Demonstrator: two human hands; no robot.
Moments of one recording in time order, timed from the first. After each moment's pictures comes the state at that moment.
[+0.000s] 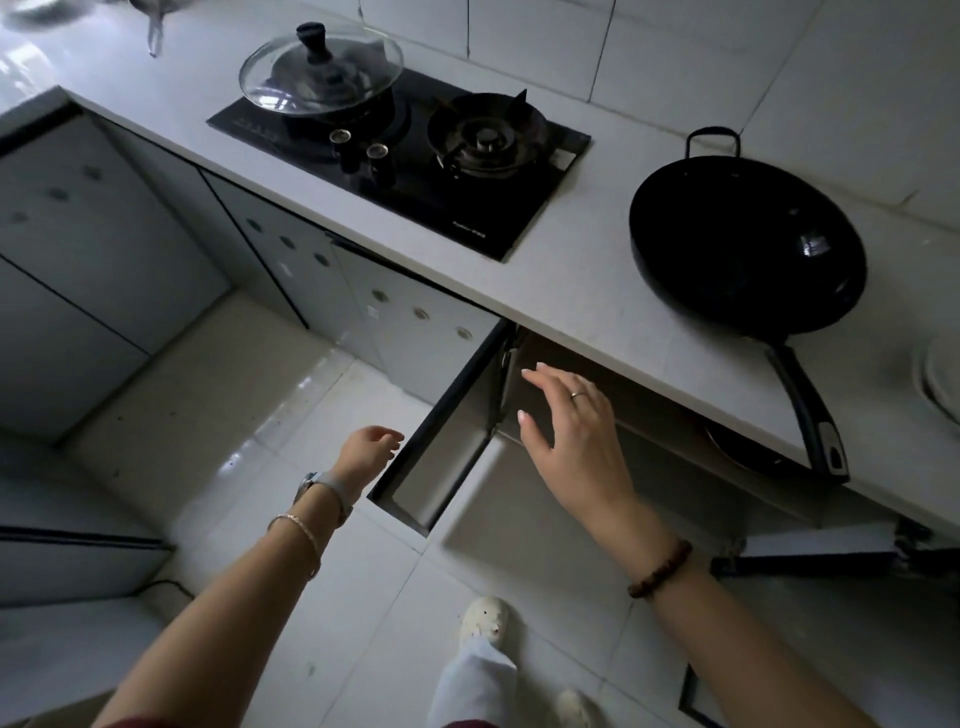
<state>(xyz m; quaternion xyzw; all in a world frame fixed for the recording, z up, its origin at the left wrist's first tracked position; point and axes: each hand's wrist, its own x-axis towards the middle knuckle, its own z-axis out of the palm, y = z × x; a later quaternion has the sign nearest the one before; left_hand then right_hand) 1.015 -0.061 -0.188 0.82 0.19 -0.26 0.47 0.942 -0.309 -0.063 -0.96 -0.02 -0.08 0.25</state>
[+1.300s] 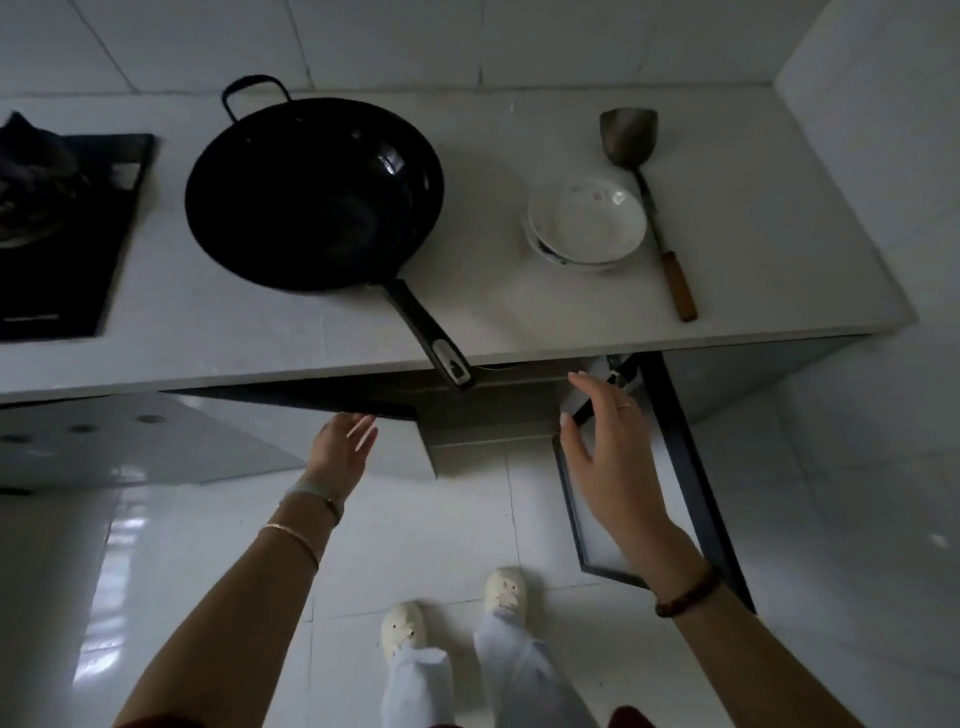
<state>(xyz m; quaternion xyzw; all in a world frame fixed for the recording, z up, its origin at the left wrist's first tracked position) 0.973 -0.426 -0.215 0.52 0.26 -0.37 0.72 0.729 -0.599 -0.080 -0.88 0.35 -0.17 0.26</state>
